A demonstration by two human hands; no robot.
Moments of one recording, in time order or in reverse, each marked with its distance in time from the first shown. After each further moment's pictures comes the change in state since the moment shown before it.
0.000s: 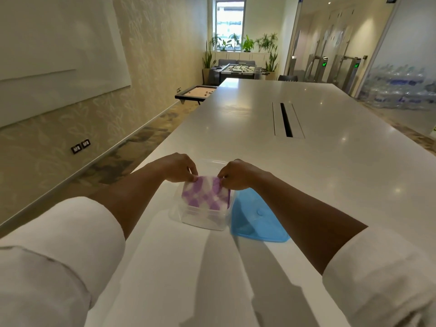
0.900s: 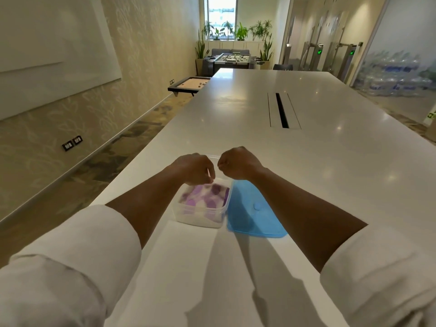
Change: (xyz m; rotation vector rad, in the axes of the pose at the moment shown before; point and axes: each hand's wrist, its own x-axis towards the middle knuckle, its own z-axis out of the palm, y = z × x) left_hand 0.016 0.052 0.025 0.111 0.024 0.131; right_hand 0.011 0.017 0.005 0.148 0.250 0.110
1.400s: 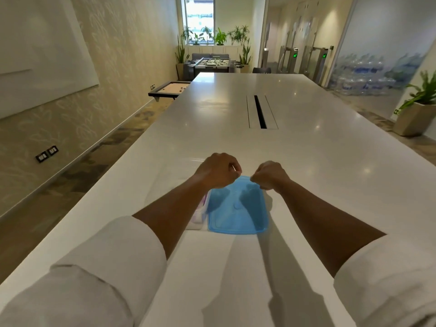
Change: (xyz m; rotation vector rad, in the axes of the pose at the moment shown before) left_hand 0.024 0.102 0.016 -0.367 0.214 0.119; right_hand -0.063 0.104 -0.014 0.316 0.069 0.593
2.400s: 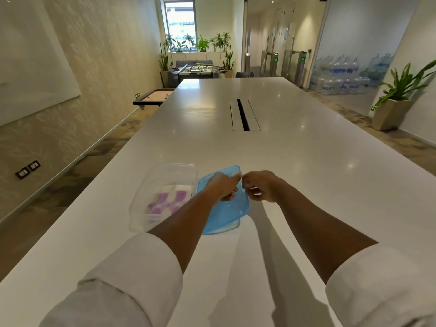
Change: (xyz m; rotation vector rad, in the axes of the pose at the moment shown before) left_hand 0.006 0.042 0.059 -0.719 -0.089 -0.577; right_hand -0.023 0.028 -0.015 0.769 -0.230 0.266
